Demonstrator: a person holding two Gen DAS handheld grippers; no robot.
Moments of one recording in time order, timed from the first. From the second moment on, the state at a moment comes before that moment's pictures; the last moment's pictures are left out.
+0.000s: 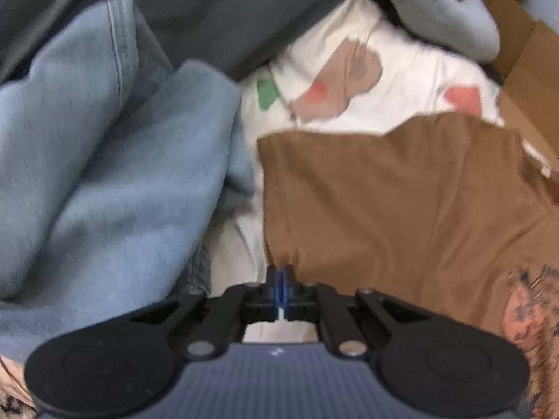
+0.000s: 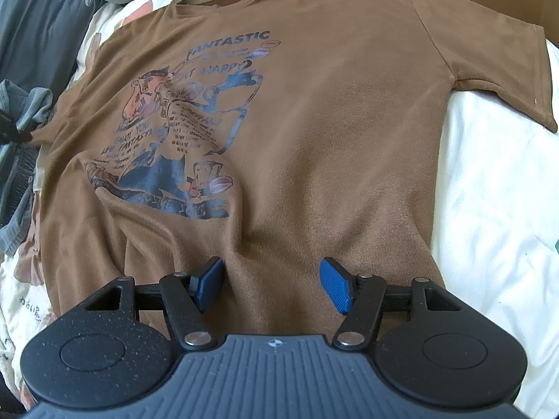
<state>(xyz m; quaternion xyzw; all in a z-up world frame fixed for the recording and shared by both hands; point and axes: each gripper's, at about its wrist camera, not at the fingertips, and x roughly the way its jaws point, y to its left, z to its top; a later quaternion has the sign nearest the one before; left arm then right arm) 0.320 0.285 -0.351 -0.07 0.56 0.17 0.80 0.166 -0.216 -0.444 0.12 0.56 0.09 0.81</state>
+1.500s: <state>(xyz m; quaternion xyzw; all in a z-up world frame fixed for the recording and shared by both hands) 0.428 0.307 -0.391 0.05 0.51 0.15 0.85 0.187 -0.224 -0.436 0.12 0.56 0.09 0.82</state>
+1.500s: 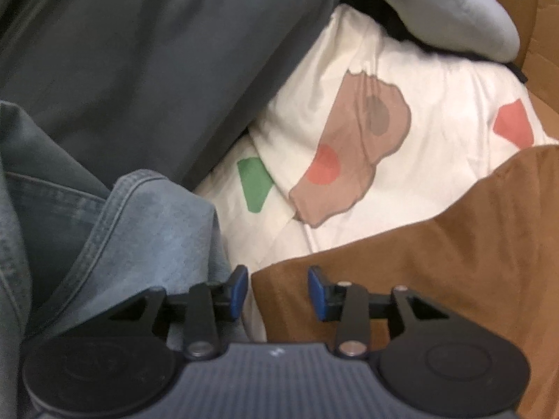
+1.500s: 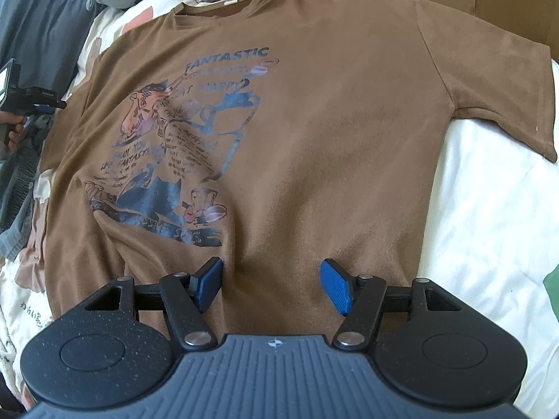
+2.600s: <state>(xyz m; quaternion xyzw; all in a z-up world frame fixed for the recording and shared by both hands) 0.441 0.323 -0.366 0.05 0.51 0.19 0.84 0.184 -0.224 -0.436 0.11 0.56 0.09 0.82</state>
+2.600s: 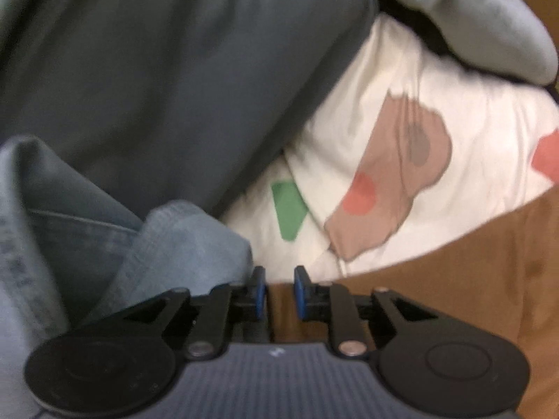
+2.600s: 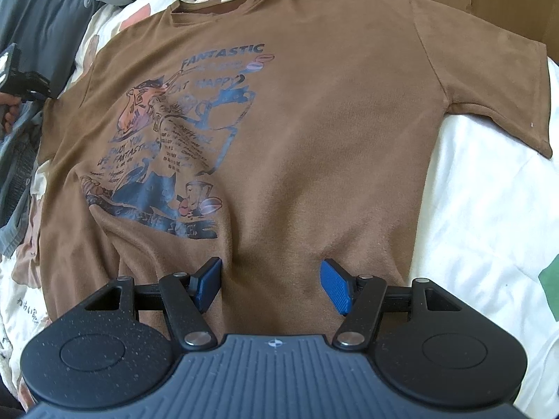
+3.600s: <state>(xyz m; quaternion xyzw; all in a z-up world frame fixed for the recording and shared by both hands) 0.367 0.282 -0.380 0.07 0.55 0.14 0.82 0.178 -0.226 -0.435 0.11 0.56 0.08 0.82</state>
